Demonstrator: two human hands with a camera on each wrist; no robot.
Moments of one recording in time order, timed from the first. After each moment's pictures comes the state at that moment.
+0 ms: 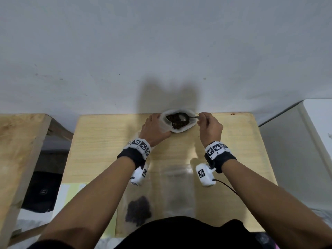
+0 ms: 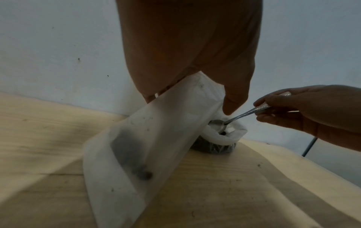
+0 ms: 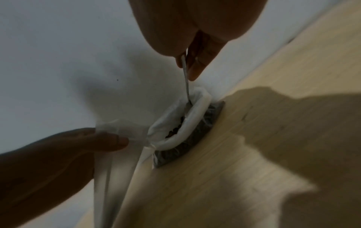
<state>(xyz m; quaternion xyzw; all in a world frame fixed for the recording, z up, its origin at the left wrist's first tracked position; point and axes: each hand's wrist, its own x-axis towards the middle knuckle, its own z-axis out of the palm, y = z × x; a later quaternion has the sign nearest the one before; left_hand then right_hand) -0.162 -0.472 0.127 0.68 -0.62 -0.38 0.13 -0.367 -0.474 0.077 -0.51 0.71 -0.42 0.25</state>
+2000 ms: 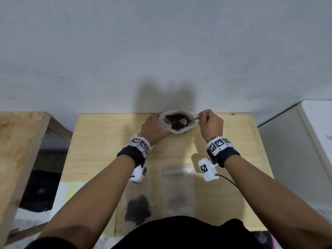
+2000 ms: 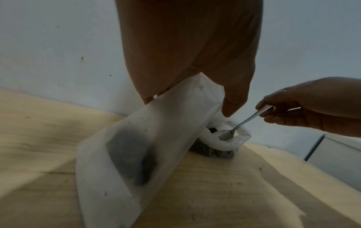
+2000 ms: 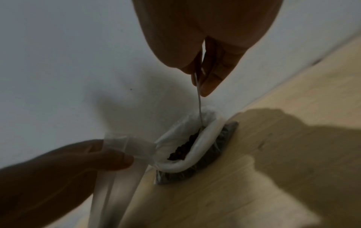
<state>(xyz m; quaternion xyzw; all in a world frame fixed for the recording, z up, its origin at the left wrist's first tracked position) -0.155 -0.477 0.109 0.68 -0.61 -0.39 0.13 -0.369 -0.483 0.103 -0.53 0.74 -0.32 0.24</state>
